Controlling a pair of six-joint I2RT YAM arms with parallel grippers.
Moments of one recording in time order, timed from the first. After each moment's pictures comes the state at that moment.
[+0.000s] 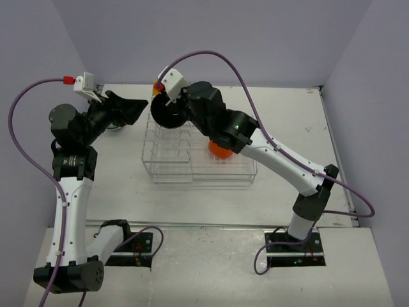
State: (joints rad) left arm 0.07 0.95 1.18 -0.17 0.63 -0.56; right arm 1.02 1.74 2.02 -0.46 0.45 -0.37
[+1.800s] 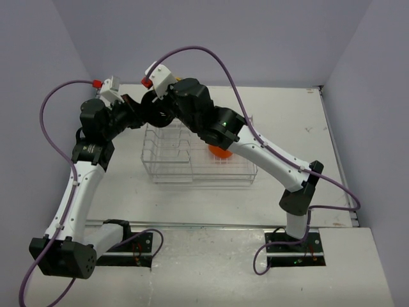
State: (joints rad) left arm -0.08 1.07 1.08 -0.18 0.46 -0.57; right arm 1.05 1.88 2.19 -0.47 0.41 -0.32
